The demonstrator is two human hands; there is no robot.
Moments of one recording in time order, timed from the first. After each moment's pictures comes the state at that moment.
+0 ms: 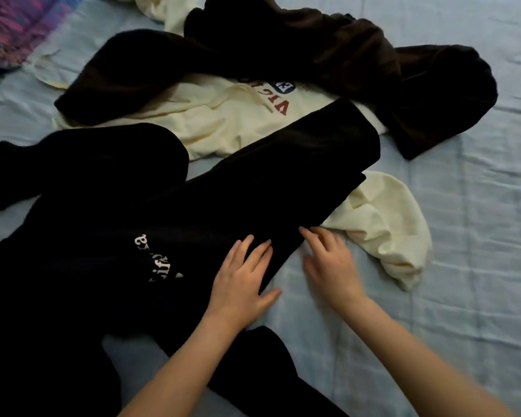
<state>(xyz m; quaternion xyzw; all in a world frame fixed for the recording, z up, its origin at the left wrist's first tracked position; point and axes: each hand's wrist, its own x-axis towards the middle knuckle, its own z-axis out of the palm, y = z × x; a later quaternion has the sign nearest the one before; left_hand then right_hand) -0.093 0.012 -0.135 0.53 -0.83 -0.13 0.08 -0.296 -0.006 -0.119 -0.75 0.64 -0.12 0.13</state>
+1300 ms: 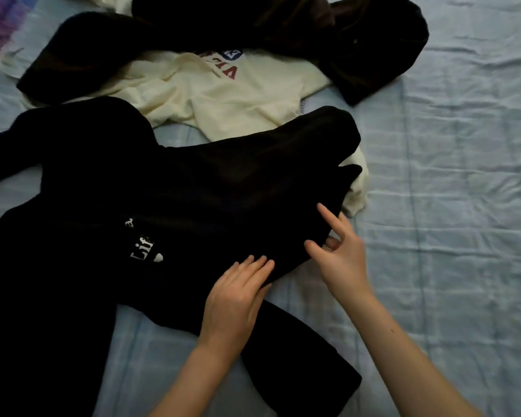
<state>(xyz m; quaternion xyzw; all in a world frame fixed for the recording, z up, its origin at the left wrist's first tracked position) -0.150 0.162 -0.088 0.51 -0.81 -0.21 0.20 -0.341 0.124 -0.045 -0.39 0.67 -0.46 0.43</state>
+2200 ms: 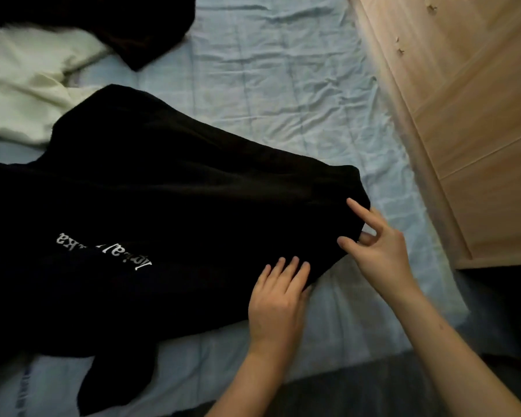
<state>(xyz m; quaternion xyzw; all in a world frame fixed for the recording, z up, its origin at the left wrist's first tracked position) -0.582 0.356 -0.085 0.45 -0.84 -0.22 0.21 -0.762 0.347 -0.027 -0.34 0.74 -0.47 0.35</state>
